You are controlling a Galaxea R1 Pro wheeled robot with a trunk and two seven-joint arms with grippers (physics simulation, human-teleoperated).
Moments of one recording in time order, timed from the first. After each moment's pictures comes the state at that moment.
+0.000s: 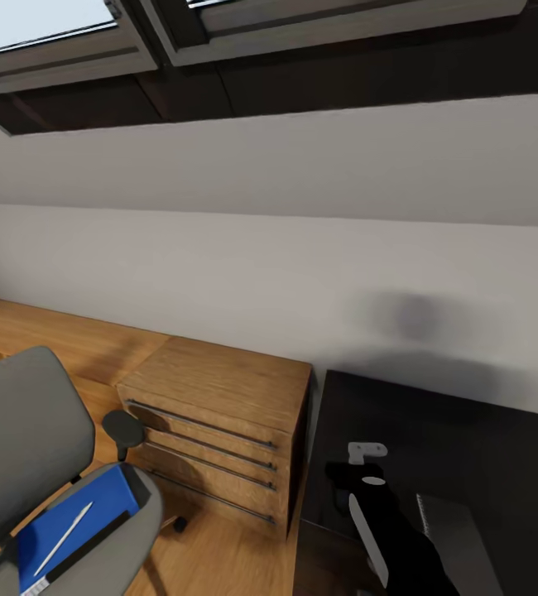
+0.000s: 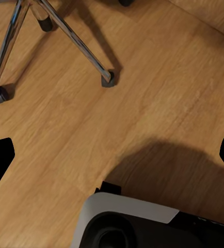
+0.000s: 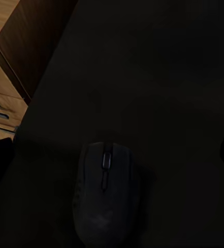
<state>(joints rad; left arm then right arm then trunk) -0.06 0.03 -0.23 -0.02 0.55 -0.62 -0.05 -0.38 0.11 0.08 -1.02 -0.02 0.50 -0.23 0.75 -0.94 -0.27</state>
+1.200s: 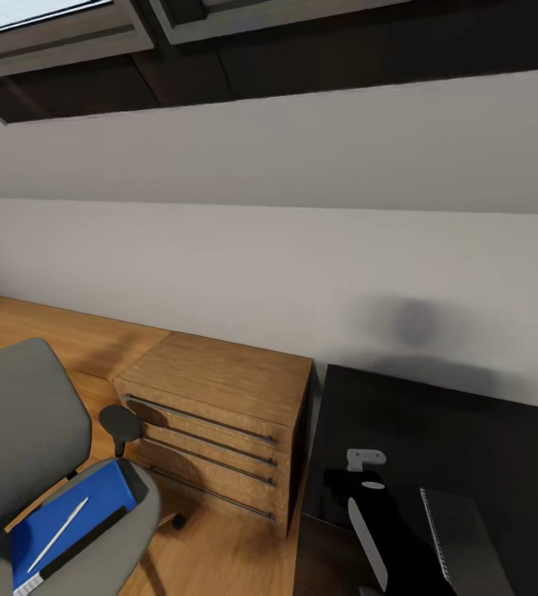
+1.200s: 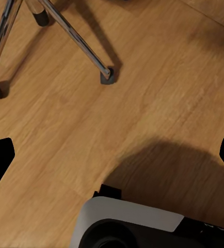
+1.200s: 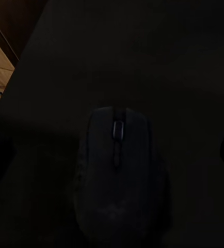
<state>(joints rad) -0.06 0.03 -0.23 -0.02 0.55 -0.62 -0.05 -0.38 0.11 0.07 -0.98 -0.06 0.50 -0.23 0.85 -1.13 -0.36</state>
